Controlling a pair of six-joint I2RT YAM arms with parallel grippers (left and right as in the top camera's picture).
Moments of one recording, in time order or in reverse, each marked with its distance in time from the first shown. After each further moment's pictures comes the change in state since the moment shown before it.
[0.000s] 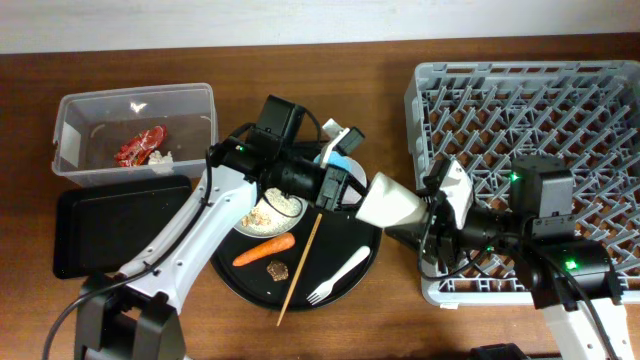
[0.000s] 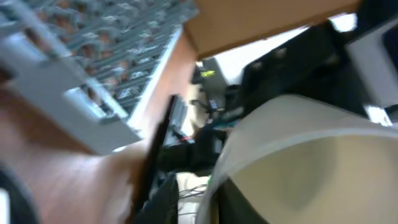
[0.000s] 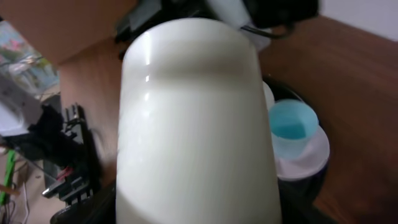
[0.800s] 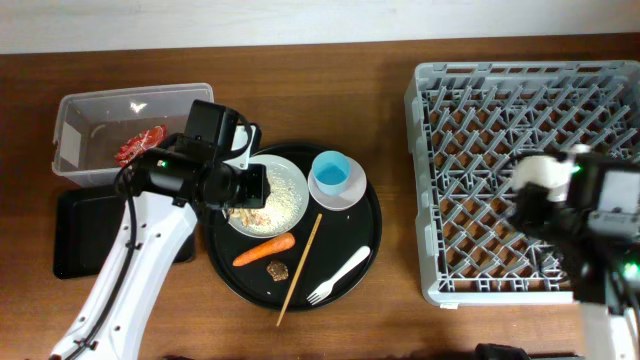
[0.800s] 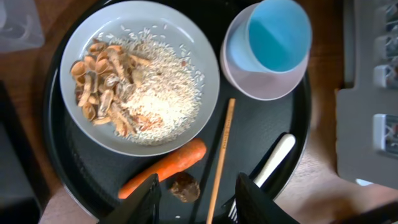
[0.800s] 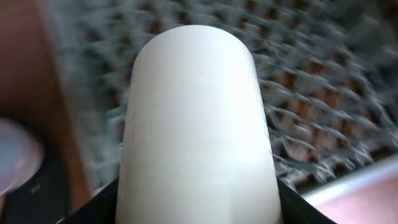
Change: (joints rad) left arm 0.180 -0.232 0.005 -0.351 -1.013 -0.076; right arm -0.275 0.036 0.219 -0.322 1.010 0.597
